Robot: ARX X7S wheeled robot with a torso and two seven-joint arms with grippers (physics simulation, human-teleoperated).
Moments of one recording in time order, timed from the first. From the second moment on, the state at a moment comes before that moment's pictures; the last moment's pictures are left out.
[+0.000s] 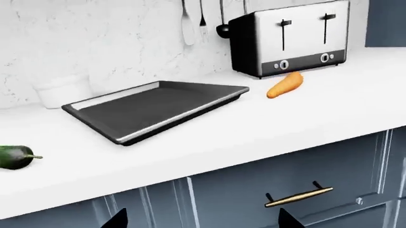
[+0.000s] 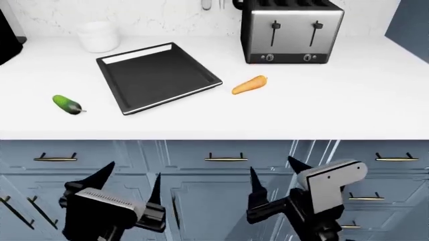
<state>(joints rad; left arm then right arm) 0.09 -0.26 0.00 0.67 -0.14 -0.52 0.09 0.09 0.20 -0.04 -0.70 0.22 0.83 -0.13</state>
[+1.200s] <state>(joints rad) -1.39 -0.93 0.43 0.43 -0.34 -1.32 0.56 1.67 0.43 -0.59 0.24 0.28 1.04 -0.70</state>
